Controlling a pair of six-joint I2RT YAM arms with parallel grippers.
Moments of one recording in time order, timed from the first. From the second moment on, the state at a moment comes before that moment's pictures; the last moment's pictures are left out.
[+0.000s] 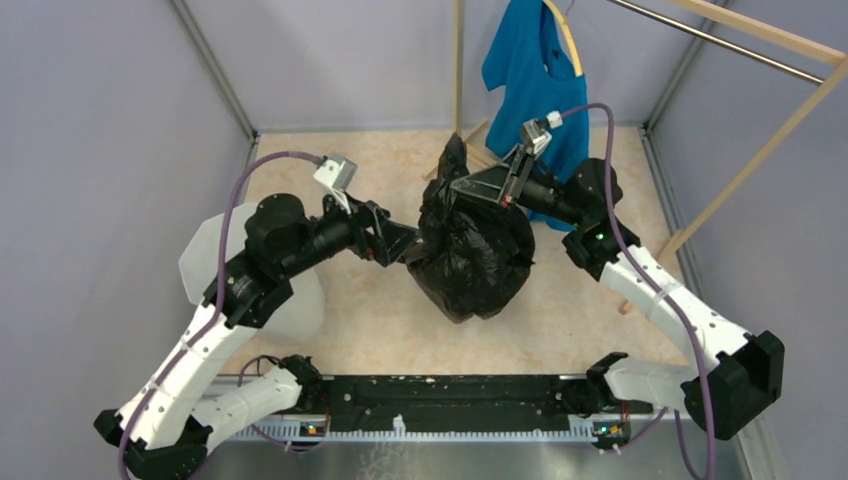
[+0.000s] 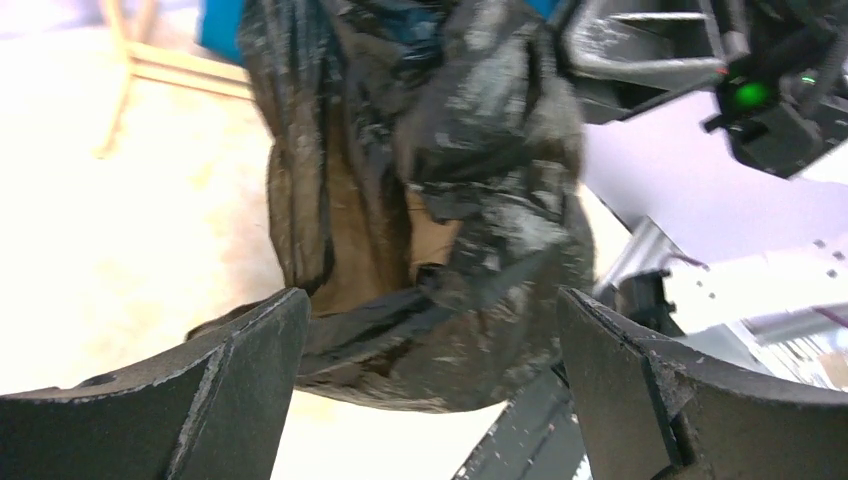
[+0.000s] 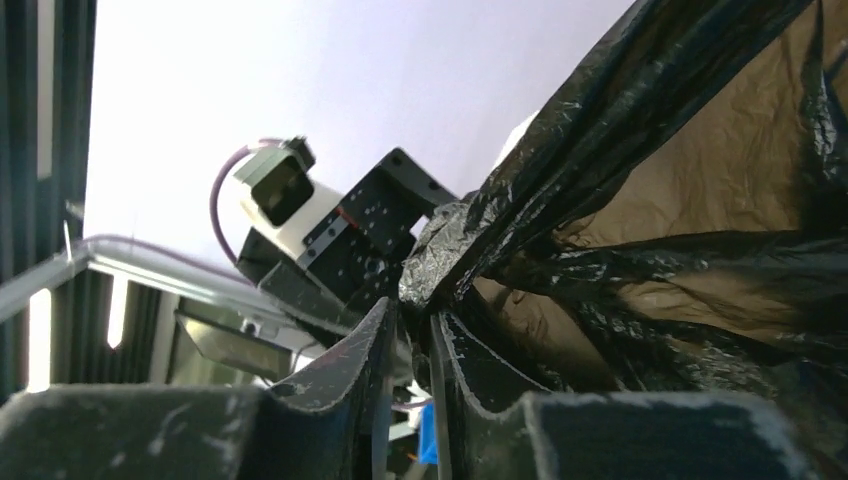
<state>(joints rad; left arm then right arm) -0.65 0.86 1.14 -0.43 0.28 -0.39 0.56 1.14 0.99 0.34 -0.60 1.37</state>
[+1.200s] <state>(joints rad) -0.62 1.48 1.05 -0.32 0.21 -0.31 0.37 0.94 0.92 -0.57 -0.81 0.35</state>
